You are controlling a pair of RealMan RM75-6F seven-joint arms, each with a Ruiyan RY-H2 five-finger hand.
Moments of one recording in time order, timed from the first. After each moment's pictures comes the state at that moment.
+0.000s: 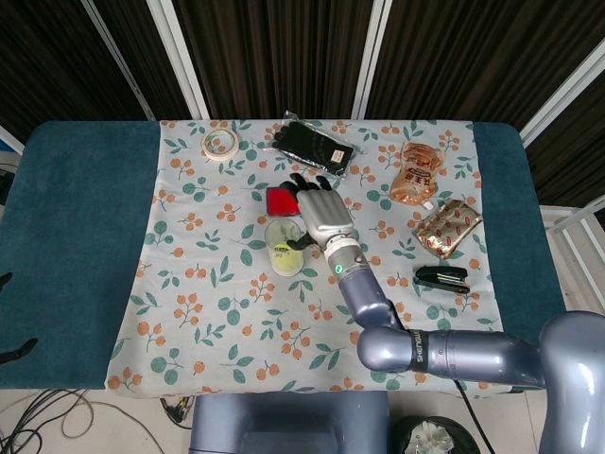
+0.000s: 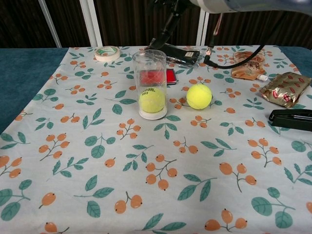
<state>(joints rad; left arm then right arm) 0.00 -1.02 -0.05 -1.75 1.38 1.50 0.10 1.23 -1.44 0.43 -1.70 -0.25 1.05 -0.60</state>
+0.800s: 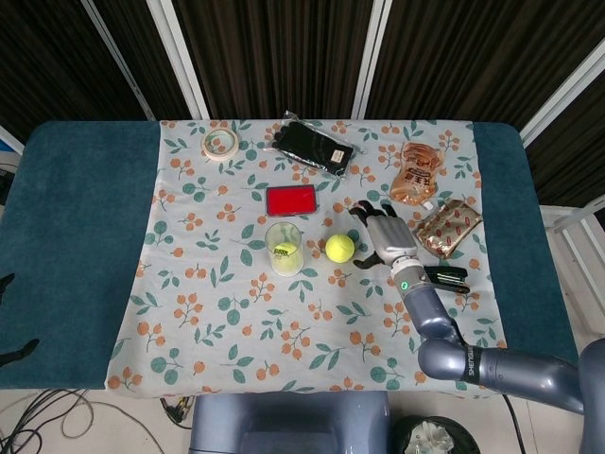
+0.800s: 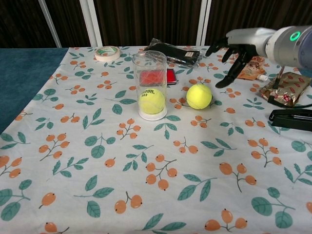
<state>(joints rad) -0.01 -1.04 -0.05 -1.75 1.38 1.51 0.15 0.97 -1.42 0.21 -1.58 -0.54 0.94 -0.37</state>
